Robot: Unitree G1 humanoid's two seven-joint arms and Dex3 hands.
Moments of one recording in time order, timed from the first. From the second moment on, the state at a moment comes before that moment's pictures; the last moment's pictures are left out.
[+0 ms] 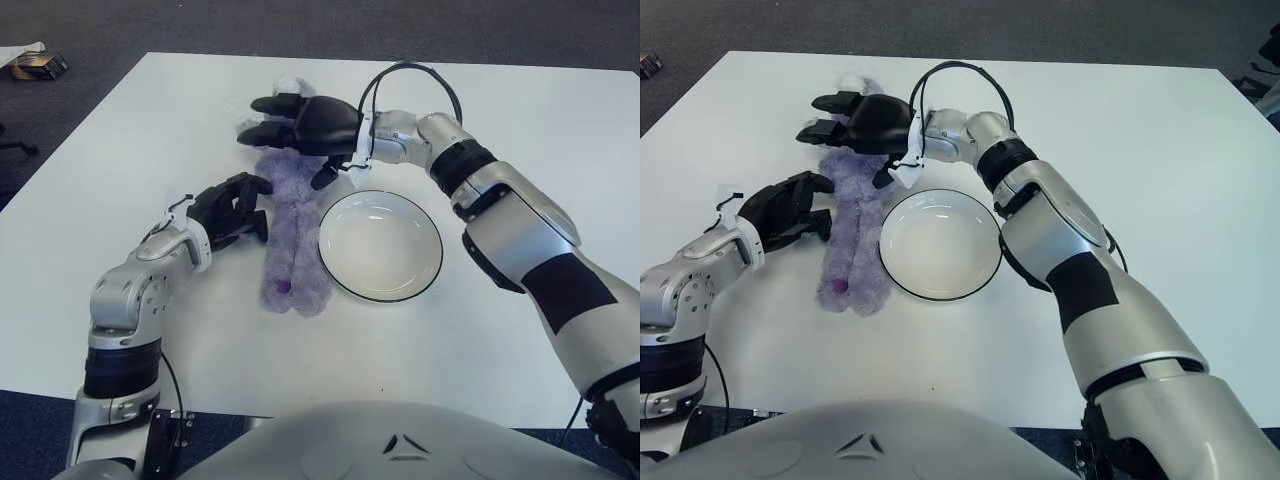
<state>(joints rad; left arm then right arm) -0.11 0.33 0.17 -0.39 -0.50 0.90 -0.20 -1.28 -0.13 0.71 1.11 -0.91 -0.93 -0.17</state>
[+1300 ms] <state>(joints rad) -0.11 0.25 0.22 -0.47 -0.52 1.01 -0.11 -1.26 -0.12 0.76 1.20 -0.91 -0.86 -0.11</state>
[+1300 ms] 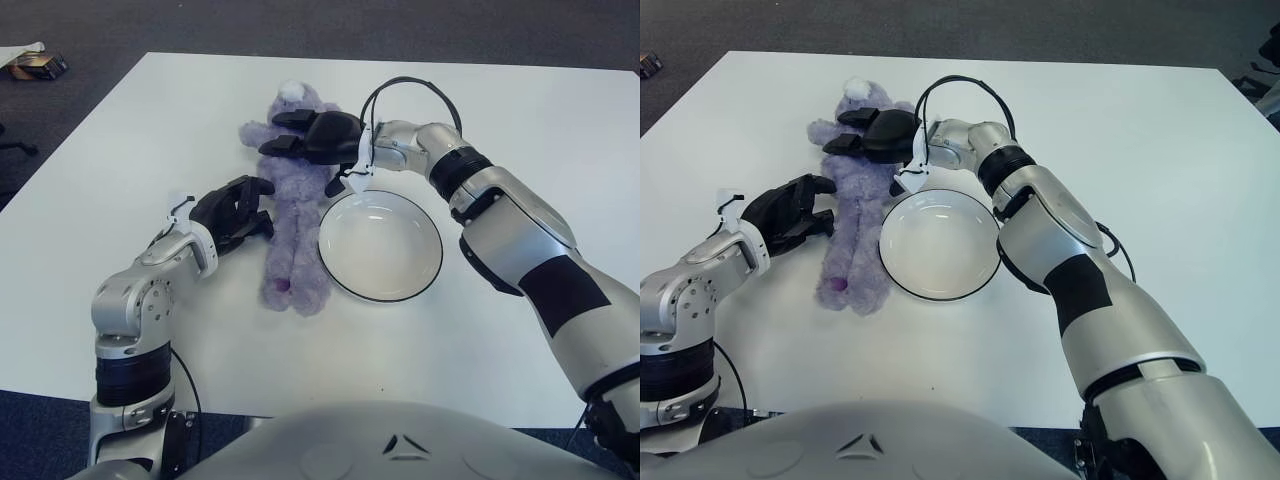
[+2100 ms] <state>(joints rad) -0.10 0.27 0.20 -0.48 -0.50 0.99 -0.12 -1.20 -0.10 0.81 1.23 -0.93 -0.73 -0.38</state>
